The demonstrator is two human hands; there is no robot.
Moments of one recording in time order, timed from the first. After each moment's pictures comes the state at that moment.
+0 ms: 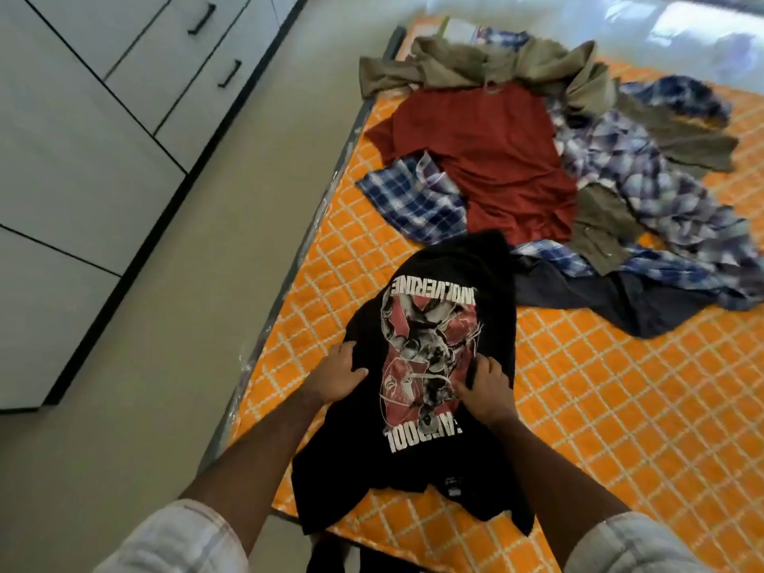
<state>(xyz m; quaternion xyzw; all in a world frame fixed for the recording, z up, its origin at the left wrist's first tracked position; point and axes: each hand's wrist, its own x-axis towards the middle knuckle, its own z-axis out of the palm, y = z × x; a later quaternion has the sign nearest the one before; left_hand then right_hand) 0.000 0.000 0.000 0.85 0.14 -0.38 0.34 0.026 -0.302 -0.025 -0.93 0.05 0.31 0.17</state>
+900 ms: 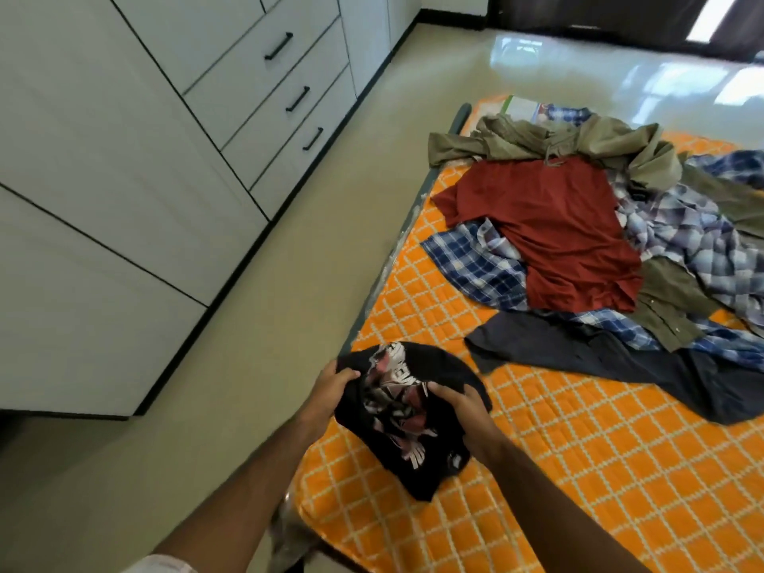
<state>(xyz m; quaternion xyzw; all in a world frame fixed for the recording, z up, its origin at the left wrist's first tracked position) 0.002 0.089 0.131 0.61 0.43 -0.13 0.65 0.051 -0.146 0.104 -0.61 0.16 0.40 0.67</state>
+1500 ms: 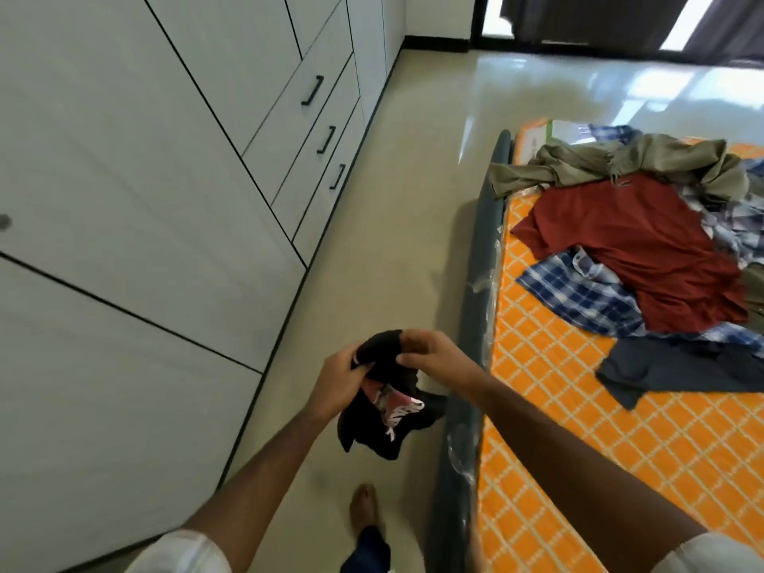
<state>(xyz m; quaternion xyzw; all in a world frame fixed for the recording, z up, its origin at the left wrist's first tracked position) 0.074 0.481 0.196 0.83 0.15 -0.09 0.52 0.140 0.287 0.201 -0.74 -0.09 0.36 0.56</state>
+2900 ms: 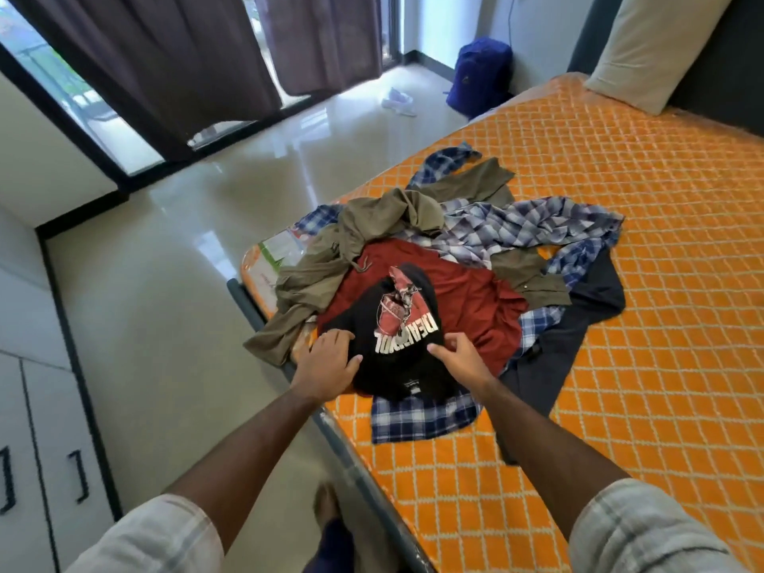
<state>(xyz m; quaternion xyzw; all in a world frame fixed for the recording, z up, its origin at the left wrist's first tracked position) 0.621 0.115 0.170 0.89 -0.42 -0.16 0.07 0.447 -0.087 0.132 -0.66 0.48 0.02 0.58</state>
